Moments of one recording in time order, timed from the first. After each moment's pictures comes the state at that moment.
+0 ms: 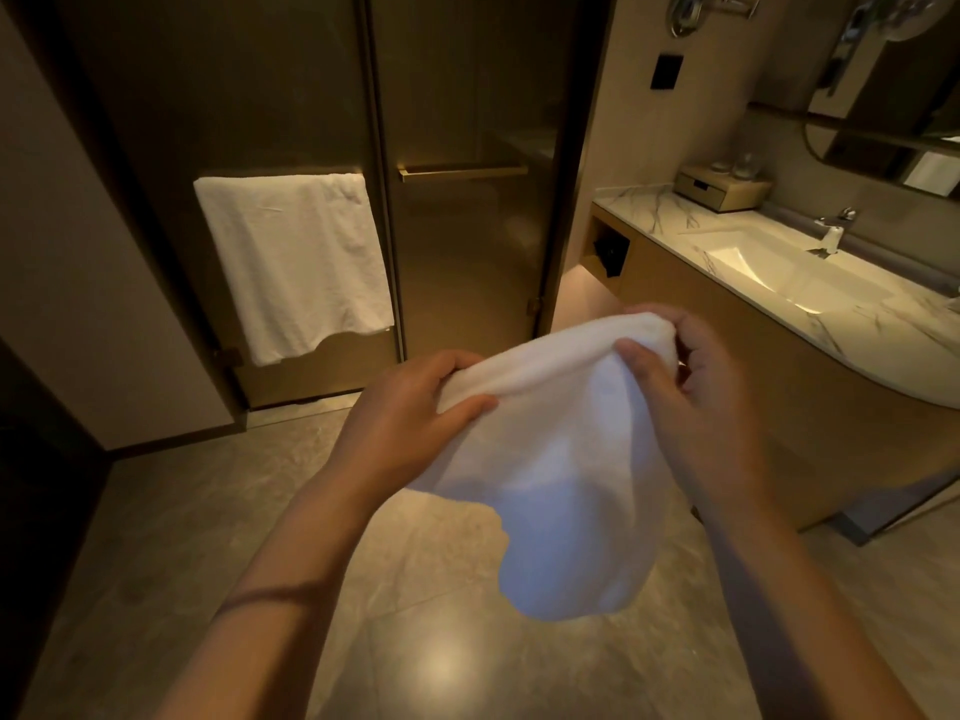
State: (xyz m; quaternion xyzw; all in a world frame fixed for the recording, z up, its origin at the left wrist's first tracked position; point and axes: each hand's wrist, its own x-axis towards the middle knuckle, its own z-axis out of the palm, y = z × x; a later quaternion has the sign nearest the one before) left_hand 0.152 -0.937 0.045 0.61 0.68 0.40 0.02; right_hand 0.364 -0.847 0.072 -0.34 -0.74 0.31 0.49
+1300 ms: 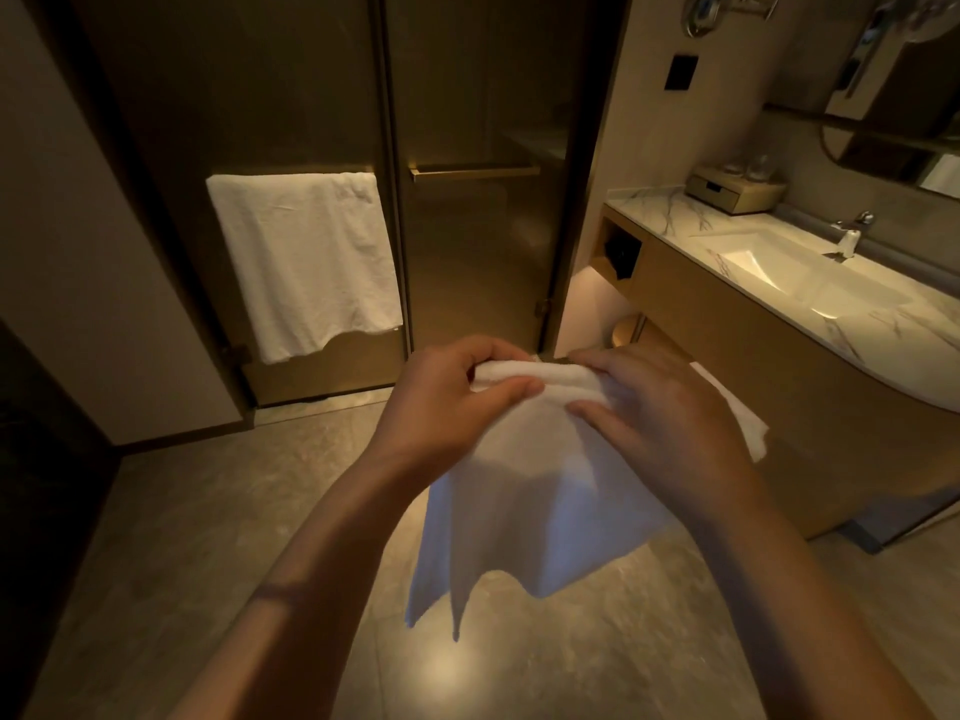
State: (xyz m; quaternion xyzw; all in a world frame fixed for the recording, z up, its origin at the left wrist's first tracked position) left_hand 0.162 -0.928 0.062 0.56 0.62 0.53 0.15; right_hand 0.346 -0.850 0.067 -0.33 -0.89 0.09 0.29
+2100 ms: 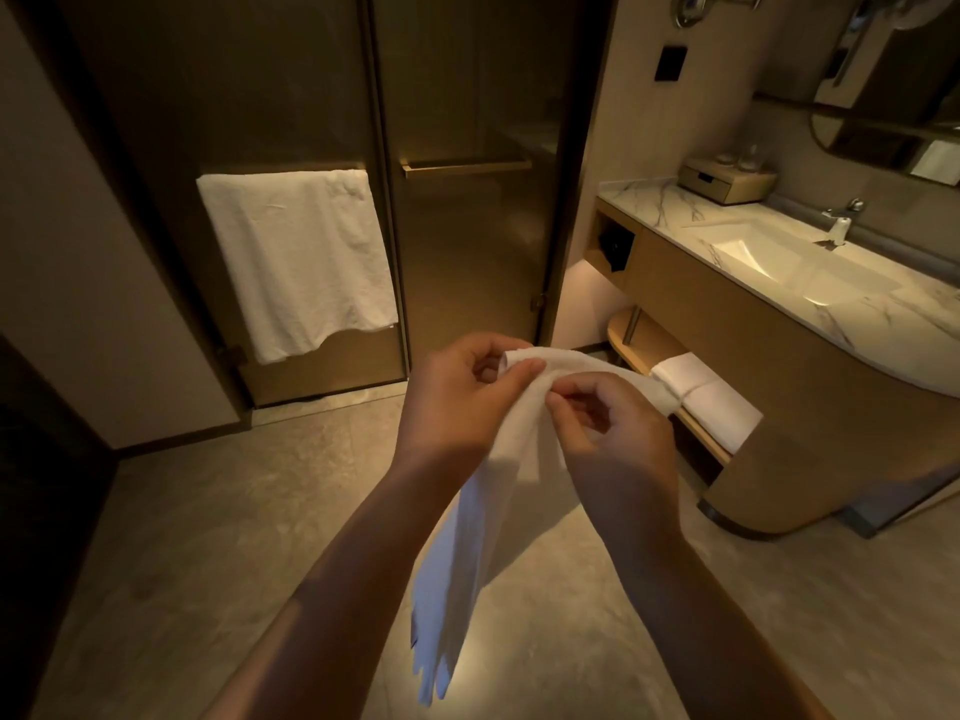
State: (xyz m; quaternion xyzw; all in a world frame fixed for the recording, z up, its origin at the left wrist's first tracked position) left_hand 0.189 -0.926 0.054 0.47 0.62 0.60 0.20; right_hand 0.320 -0.886 0.028 -0.39 -0.74 0.26 0.48
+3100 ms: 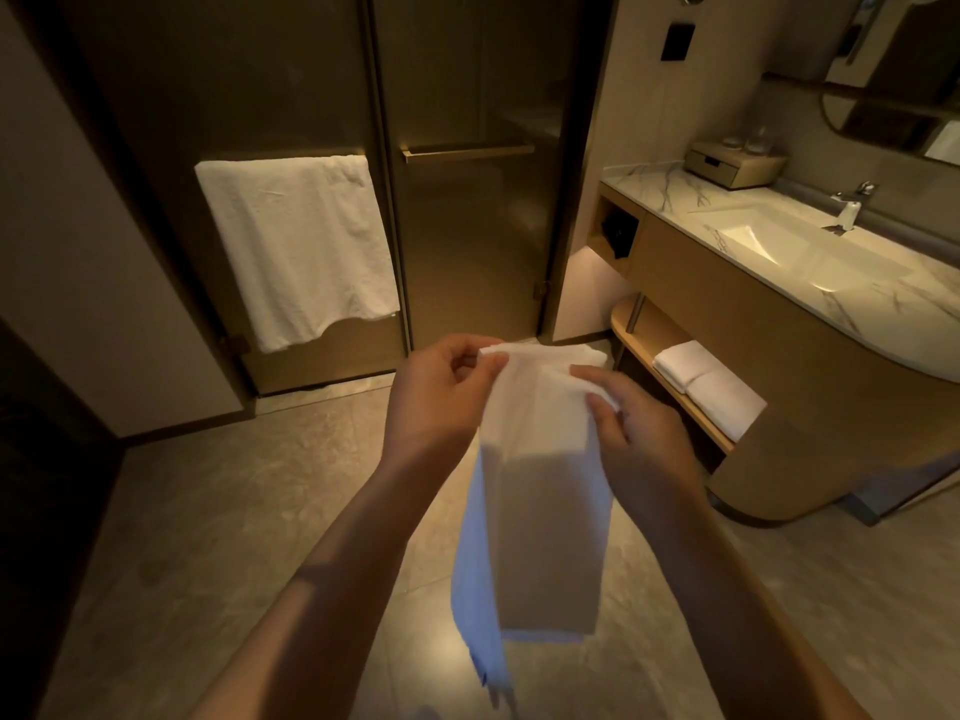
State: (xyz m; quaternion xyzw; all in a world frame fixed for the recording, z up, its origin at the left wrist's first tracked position) left_hand 0.185 -0.927 0.041 0.40 0.67 0.59 0.21; right_hand 0.344 -0.864 0.018 -0.41 -0.77 0.34 0.34
